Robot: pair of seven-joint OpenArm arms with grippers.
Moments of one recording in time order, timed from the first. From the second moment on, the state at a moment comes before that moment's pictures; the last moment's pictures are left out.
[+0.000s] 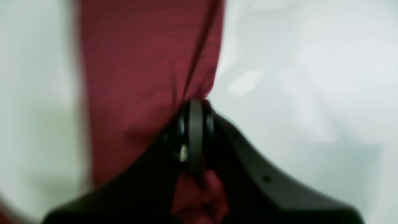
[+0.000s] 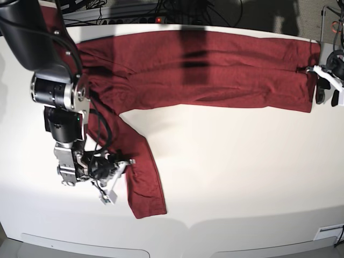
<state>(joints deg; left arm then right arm) 26.2 -27.9 -18.7 93.8 -20.7 -16.7 17.2 45.0 9.1 9.9 21.3 -2.6 36.6 -34.5</state>
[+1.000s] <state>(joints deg) 26.2 -27.9 -18.7 93.8 -20.8 -16.7 17.2 41.8 -5.8 5.5 38.0 45.1 36.3 -80.9</state>
